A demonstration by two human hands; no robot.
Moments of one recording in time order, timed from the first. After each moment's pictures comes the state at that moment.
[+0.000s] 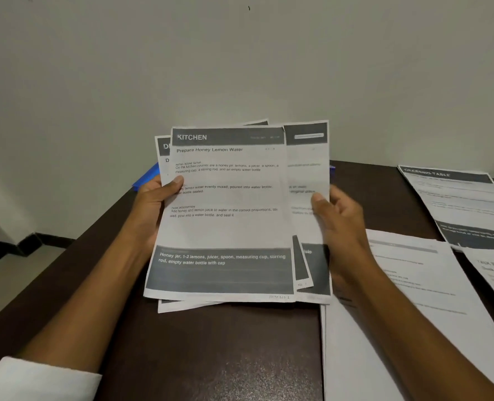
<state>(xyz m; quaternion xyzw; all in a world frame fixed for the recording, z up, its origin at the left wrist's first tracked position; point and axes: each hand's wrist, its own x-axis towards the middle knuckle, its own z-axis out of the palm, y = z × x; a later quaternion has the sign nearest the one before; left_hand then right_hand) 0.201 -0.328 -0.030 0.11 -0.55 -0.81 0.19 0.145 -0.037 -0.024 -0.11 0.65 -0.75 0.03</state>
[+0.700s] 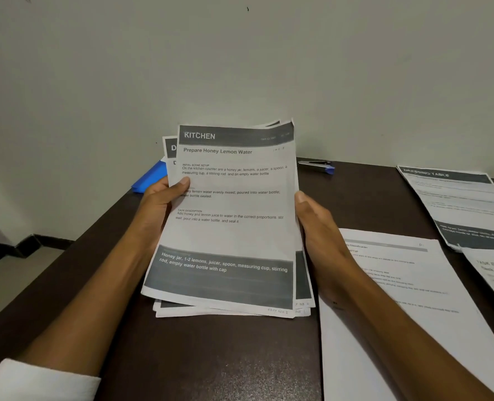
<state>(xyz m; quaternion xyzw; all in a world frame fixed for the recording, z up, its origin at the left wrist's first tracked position) 0.203 -0.315 -0.025 0.12 -0.56 -0.80 0.18 0.164 -0.052 -0.023 -0.21 0.67 -0.70 0.12</state>
